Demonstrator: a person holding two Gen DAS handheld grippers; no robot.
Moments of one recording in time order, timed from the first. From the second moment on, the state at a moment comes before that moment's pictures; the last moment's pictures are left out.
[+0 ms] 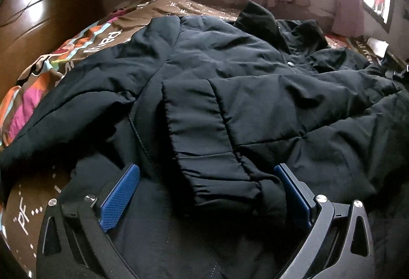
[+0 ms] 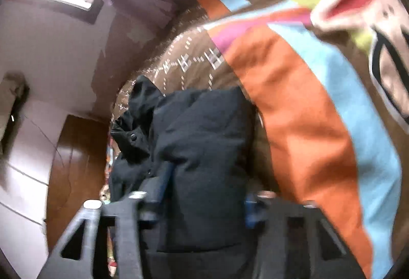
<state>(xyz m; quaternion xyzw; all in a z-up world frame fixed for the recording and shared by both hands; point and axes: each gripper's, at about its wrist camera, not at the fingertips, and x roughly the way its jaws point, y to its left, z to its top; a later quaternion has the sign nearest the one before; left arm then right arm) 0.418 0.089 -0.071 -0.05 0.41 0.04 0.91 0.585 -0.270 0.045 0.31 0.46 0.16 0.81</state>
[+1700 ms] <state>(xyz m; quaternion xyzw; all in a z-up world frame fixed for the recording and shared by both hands) 0.408 0.105 -0.054 -0.13 0.34 -0.01 0.93 0.448 -0.162 0.076 -0.01 0.34 0.13 0.93</state>
